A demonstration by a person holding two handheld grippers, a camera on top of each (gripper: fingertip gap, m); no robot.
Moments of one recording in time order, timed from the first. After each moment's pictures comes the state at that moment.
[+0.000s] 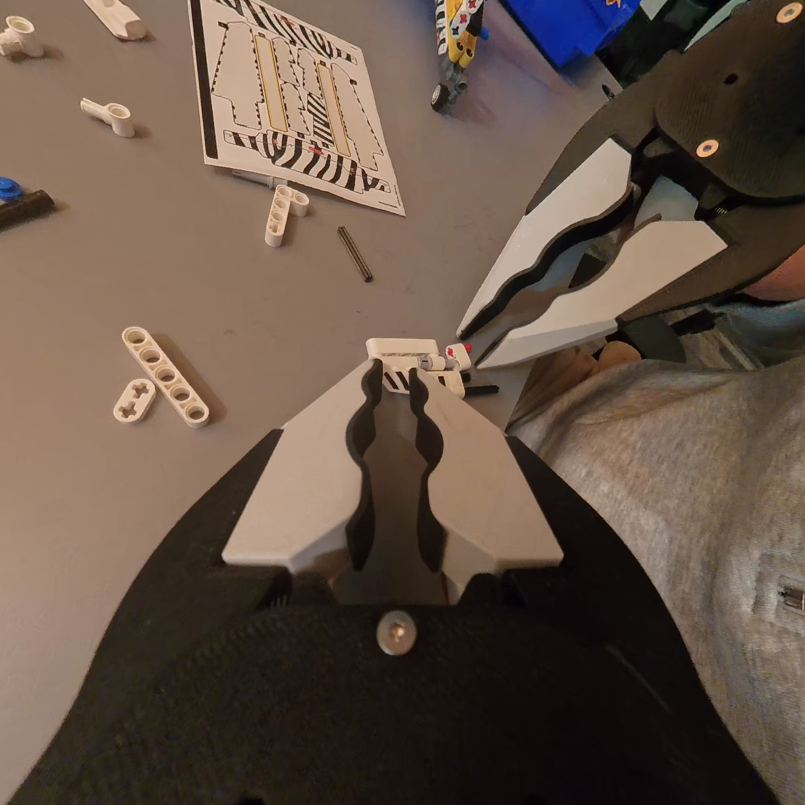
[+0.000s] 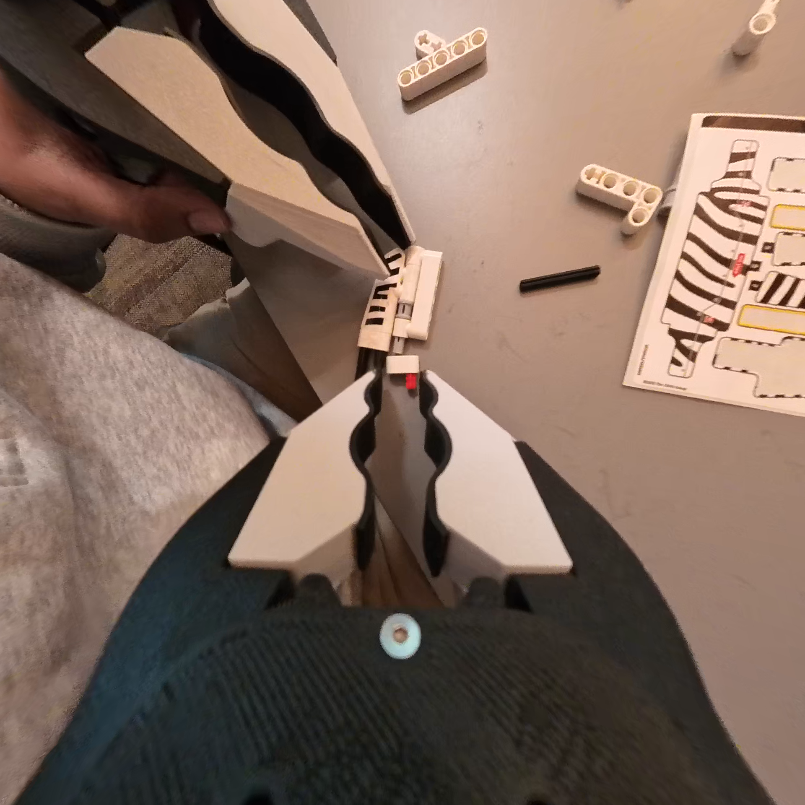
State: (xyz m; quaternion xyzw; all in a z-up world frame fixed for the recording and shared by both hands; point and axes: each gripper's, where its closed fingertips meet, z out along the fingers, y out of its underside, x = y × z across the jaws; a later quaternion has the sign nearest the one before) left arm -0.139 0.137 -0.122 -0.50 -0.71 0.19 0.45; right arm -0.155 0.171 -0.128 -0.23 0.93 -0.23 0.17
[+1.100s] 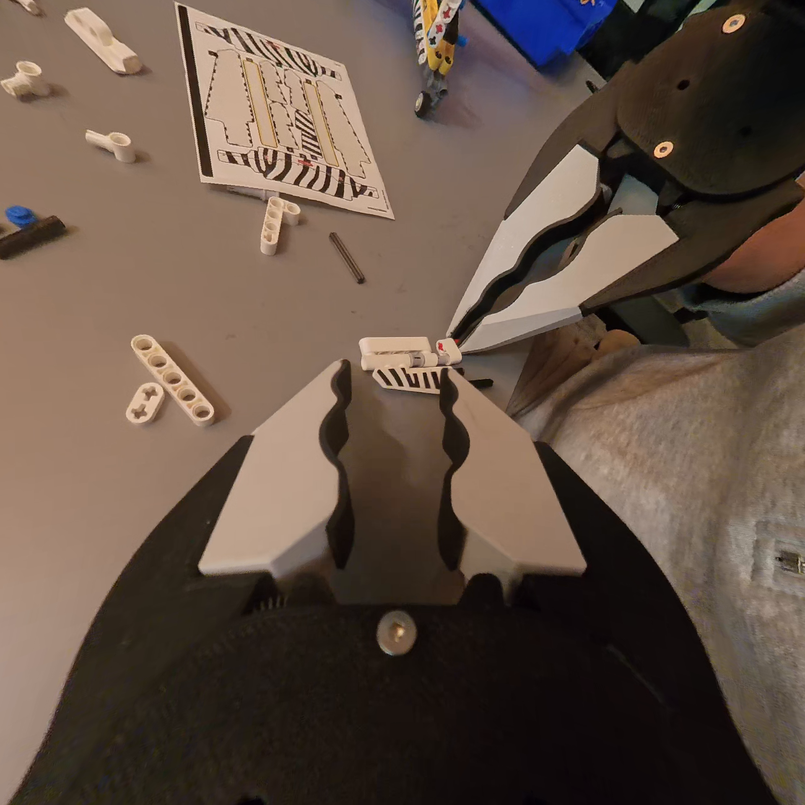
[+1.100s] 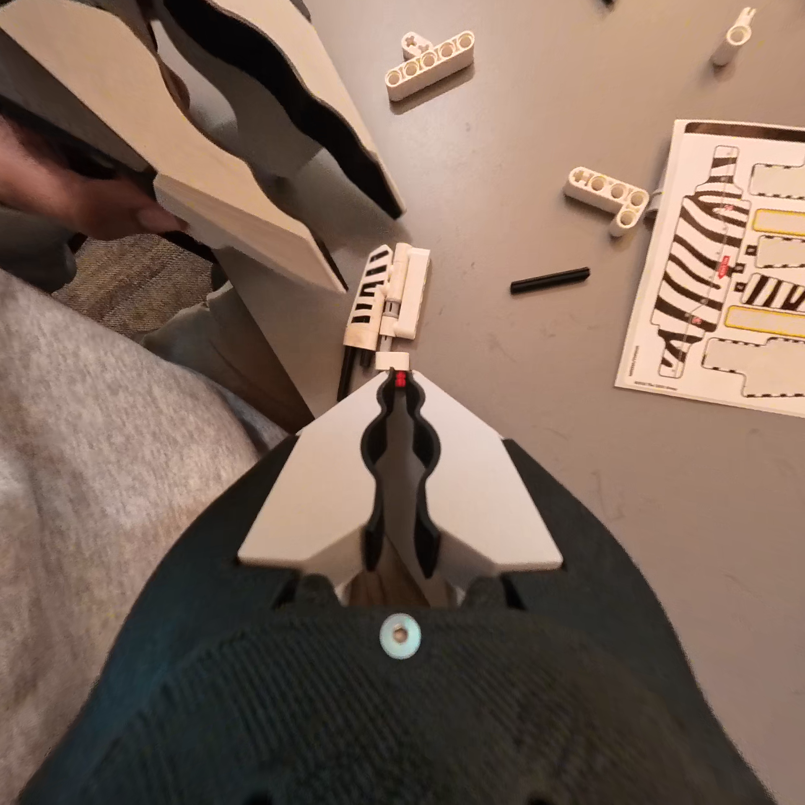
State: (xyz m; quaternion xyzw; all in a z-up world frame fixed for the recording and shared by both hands) left arm -0.133 0.138 -0.117 -0.52 -0.70 0.20 0.45; right arm -0.157 0.167 -0.133 -0.23 0.93 -0.24 0.15
